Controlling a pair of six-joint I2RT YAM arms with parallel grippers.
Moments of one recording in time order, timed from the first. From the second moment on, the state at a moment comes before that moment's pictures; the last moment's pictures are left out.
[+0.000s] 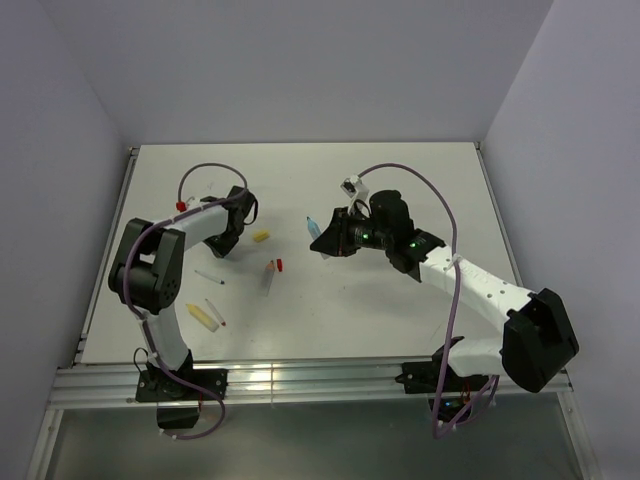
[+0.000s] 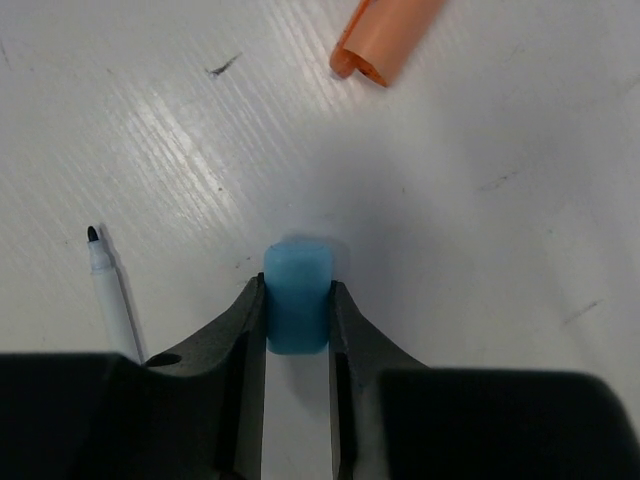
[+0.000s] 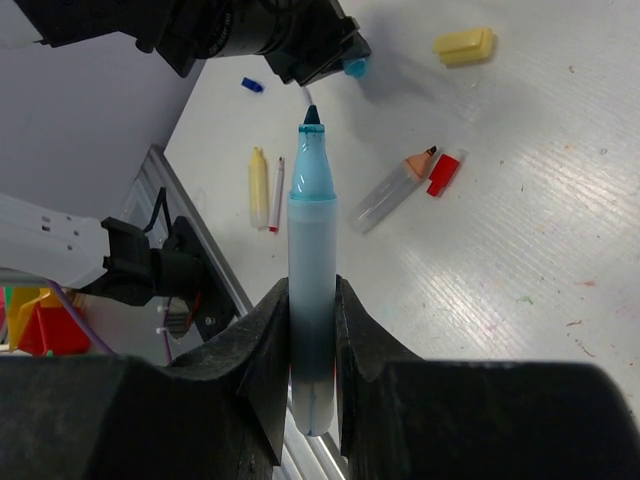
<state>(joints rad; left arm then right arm) -0.35 1.87 1.18 -0.73 -0.63 -1.35 0.59 1.27 0.86 0.00 -0.49 0.56</state>
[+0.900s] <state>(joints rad) -0.57 1.42 1.44 -0.52 -0.40 -0.81 0.70 1.40 0.93 0.17 -0.53 0.73</state>
